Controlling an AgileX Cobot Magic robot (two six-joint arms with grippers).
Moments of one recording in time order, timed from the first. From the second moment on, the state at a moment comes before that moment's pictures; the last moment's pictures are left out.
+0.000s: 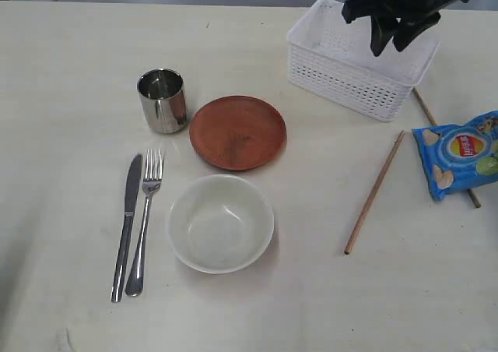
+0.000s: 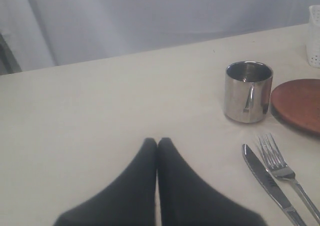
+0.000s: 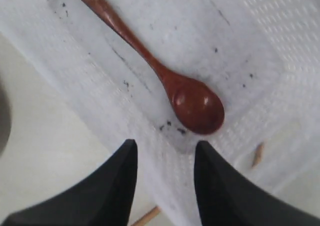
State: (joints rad) left arm -0.17 0.00 0.00 0.06 0.33 0.04; right arm 0.20 2.11 -1.81 0.01 1.21 -0.12
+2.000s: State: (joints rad) left arm -0.17 0.00 0.00 0.06 0.33 0.04; right arm 0.20 2.38 -2.01 0.20 1.19 -0.48
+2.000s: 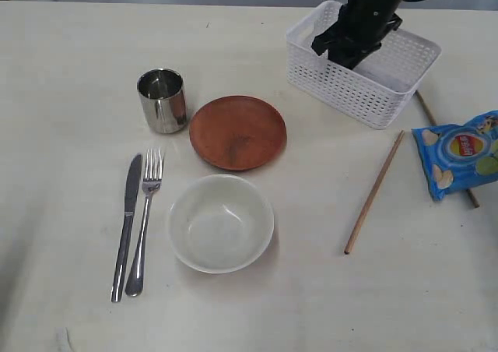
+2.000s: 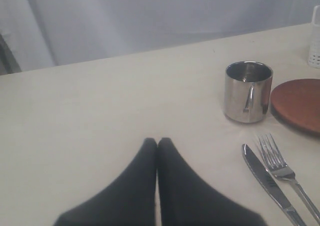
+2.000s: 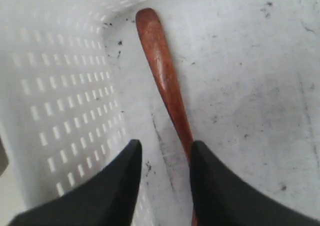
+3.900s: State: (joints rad) left arm -0.17 0.00 0.00 0.06 0.33 0.04; right arm 0.19 2.37 -2.01 0.18 1.13 -0.46
